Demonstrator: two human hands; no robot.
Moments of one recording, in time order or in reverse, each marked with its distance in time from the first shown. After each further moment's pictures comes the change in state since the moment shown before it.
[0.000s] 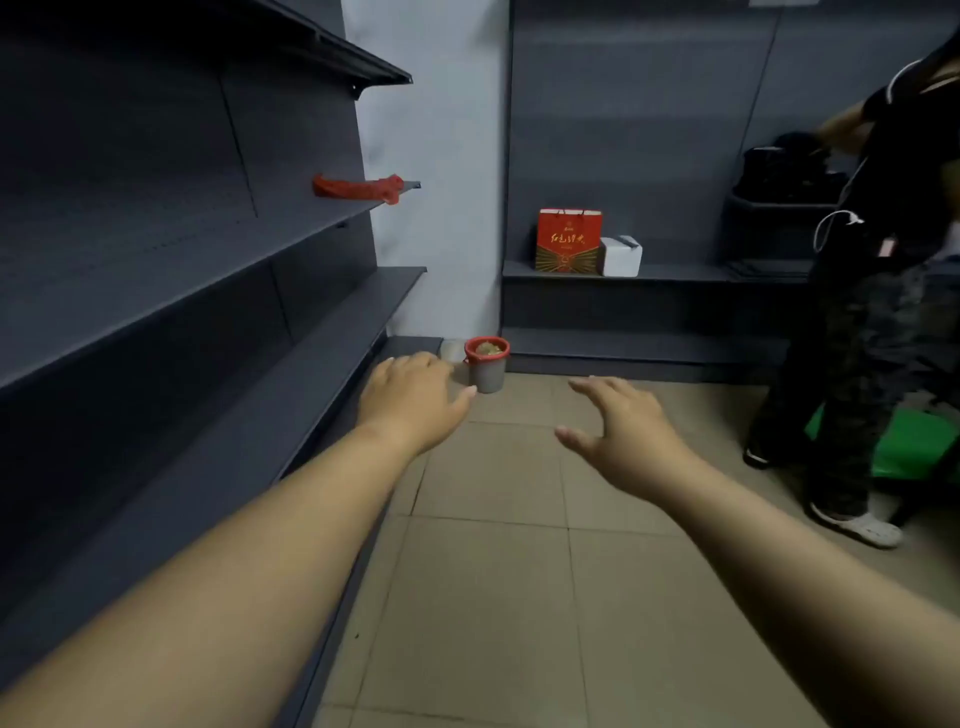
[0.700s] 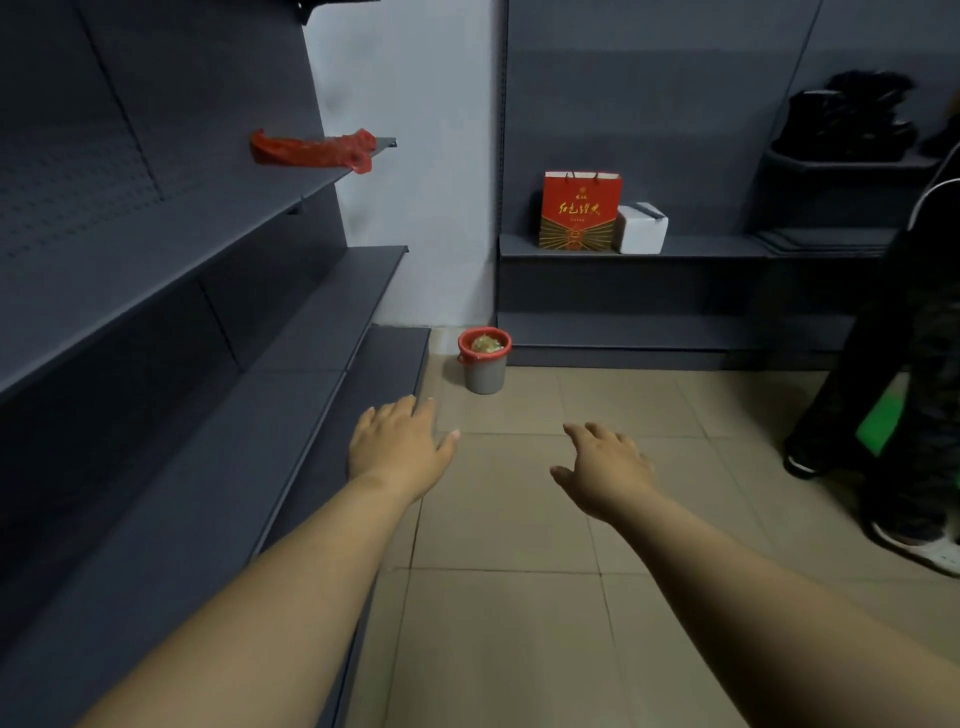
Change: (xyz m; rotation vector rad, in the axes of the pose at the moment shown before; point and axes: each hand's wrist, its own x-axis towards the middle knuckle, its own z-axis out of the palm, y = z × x) left_hand 0.299 -0.136 0.144 0.053 -0.201 -0.046; right_hand 0.348 0.003 0.167 -0.153 -0.220 0.288
